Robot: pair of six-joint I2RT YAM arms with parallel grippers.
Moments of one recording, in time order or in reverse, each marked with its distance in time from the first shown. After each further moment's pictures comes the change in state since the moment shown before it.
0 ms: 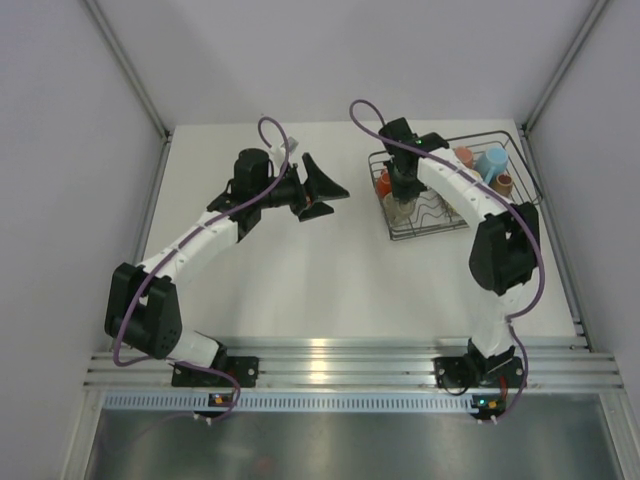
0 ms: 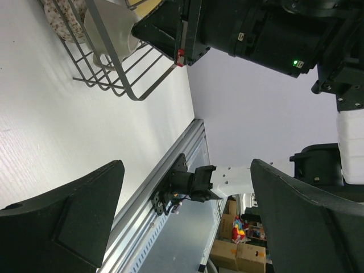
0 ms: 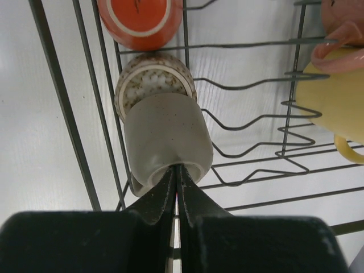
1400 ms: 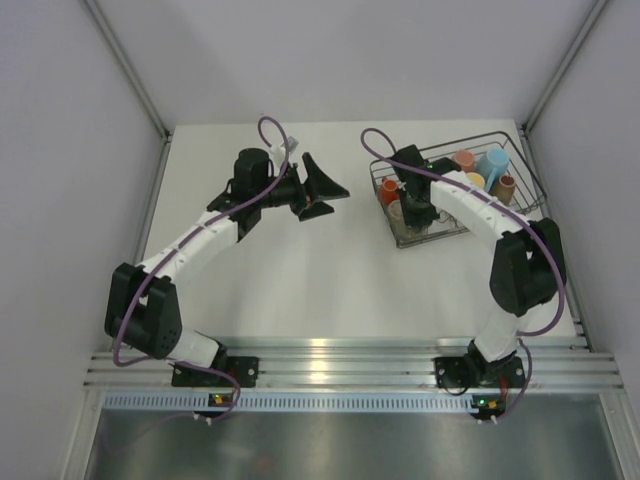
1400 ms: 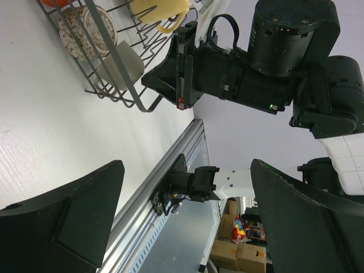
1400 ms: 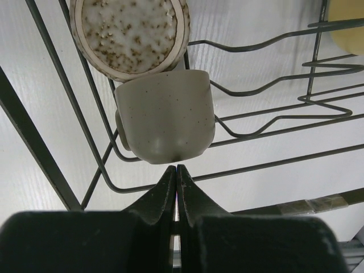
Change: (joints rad) left arm 0.000 0.000 0.002 0.000 0.000 0.000; right arm 0.000 -0.183 -0.309 0.015 -0.033 0.032
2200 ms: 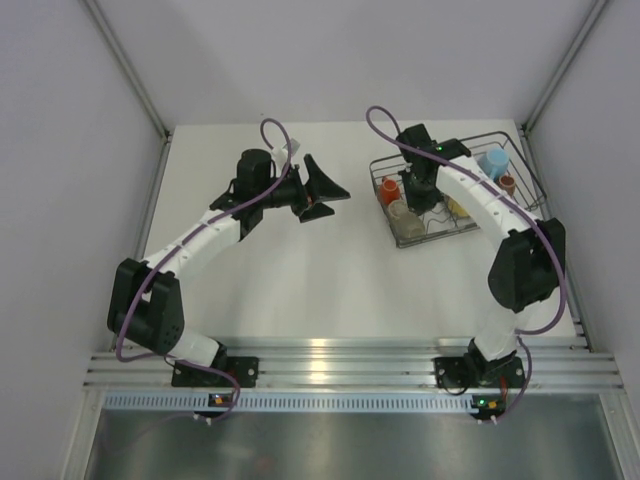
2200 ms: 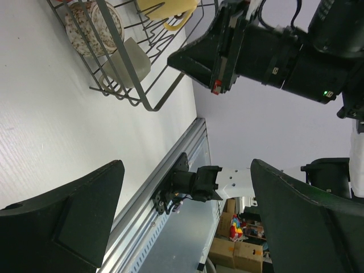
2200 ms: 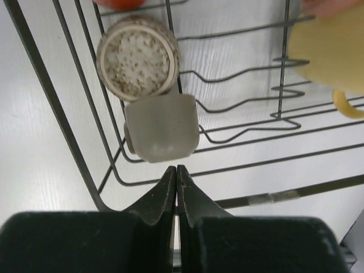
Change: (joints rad) left arm 0.000 0.026 0.000 0.000 0.002 0.001; right arm -0.035 0.042 0.211 -0.075 -0.016 -0.045
